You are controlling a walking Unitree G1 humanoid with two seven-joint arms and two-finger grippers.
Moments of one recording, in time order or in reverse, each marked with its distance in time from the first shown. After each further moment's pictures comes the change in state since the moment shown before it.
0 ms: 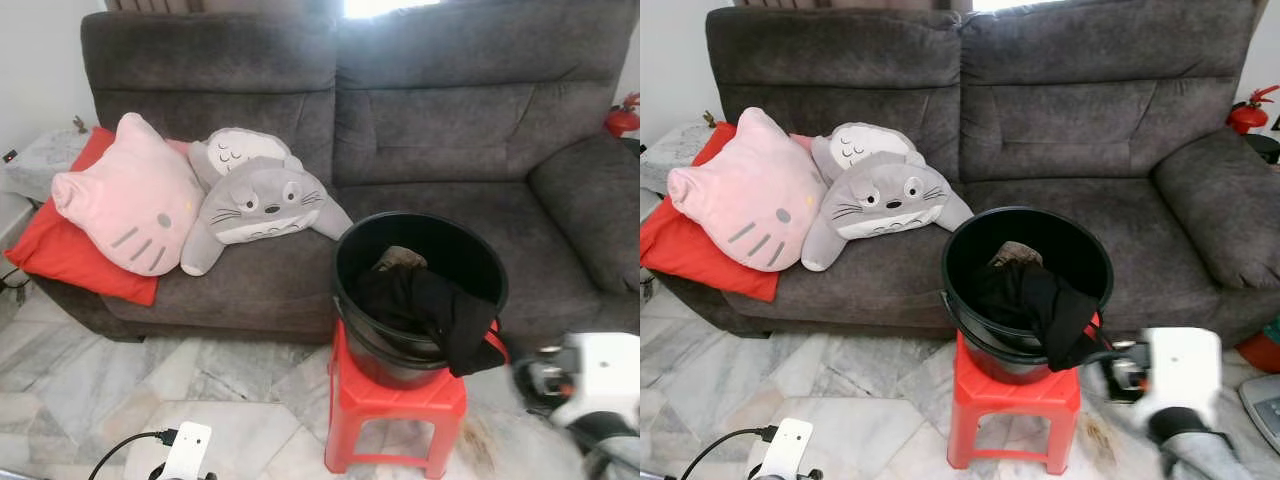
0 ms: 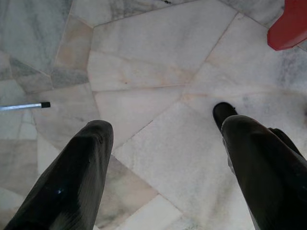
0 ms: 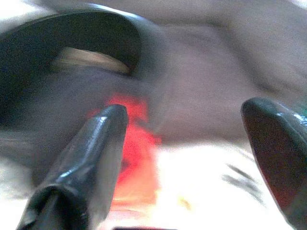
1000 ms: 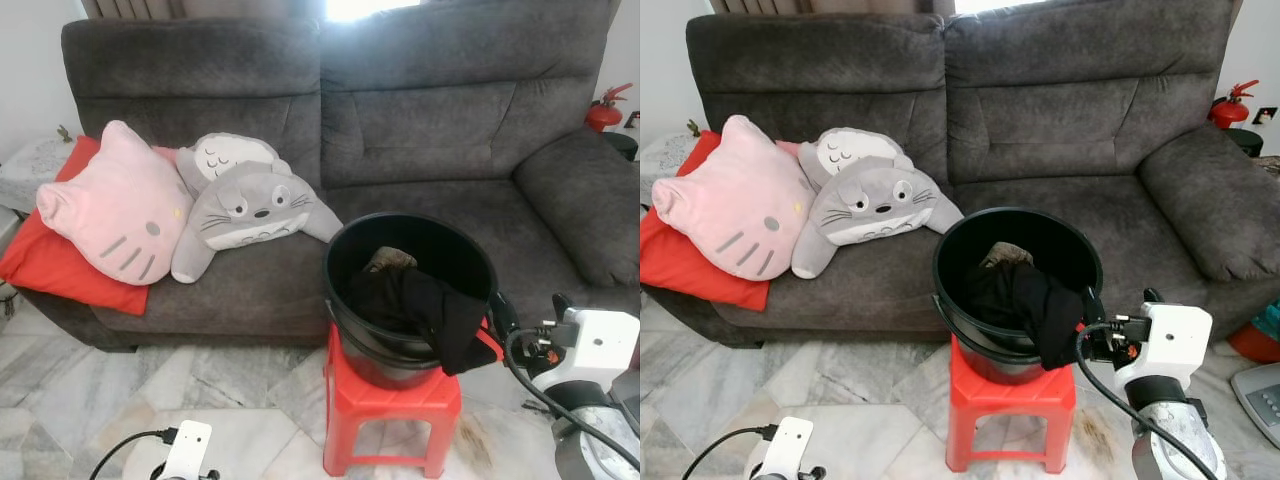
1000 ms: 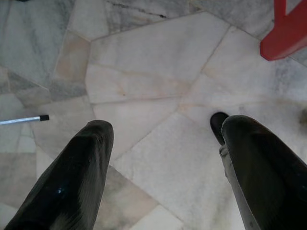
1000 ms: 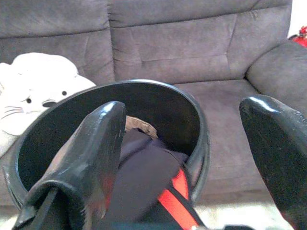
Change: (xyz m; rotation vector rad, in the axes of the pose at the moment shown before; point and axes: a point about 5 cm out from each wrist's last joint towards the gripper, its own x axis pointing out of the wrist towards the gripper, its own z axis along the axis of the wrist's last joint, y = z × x) left arm 0.000 0.000 0.001 -0.015 -0.019 -0.019; right arm 0.012 0.054 0.026 0.093 -0.304 0.264
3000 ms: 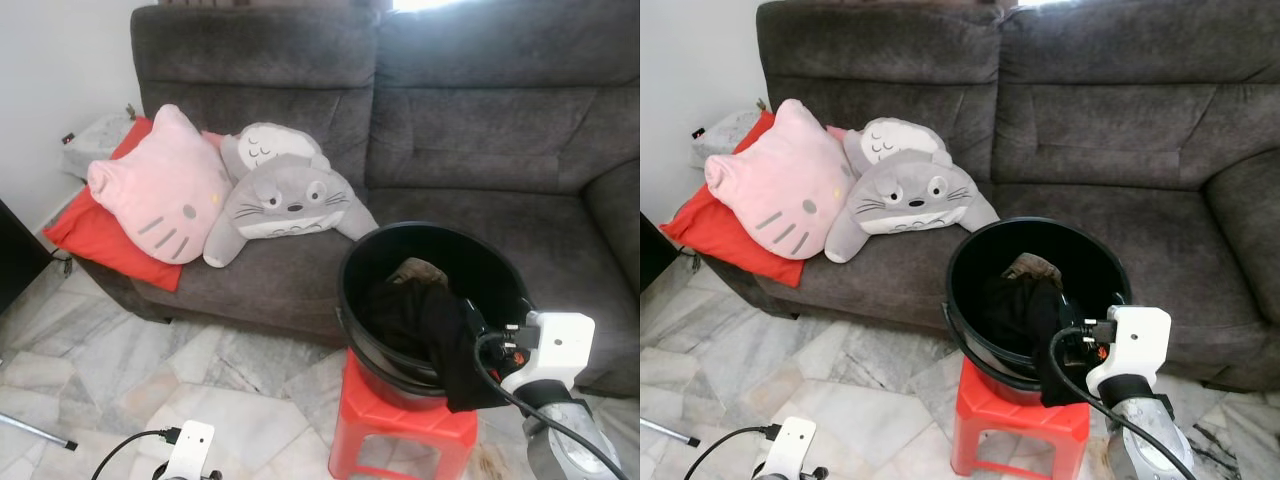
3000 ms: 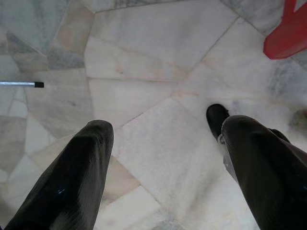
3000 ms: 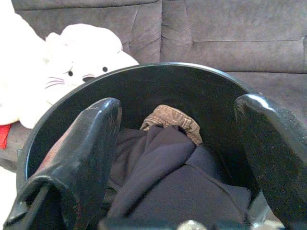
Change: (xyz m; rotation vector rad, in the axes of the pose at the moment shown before) left arm 0.000 -0.001 0.001 0.024 -0.012 -0.015; right arm 0.011 0.014 -0.018 0.013 0.038 0.064
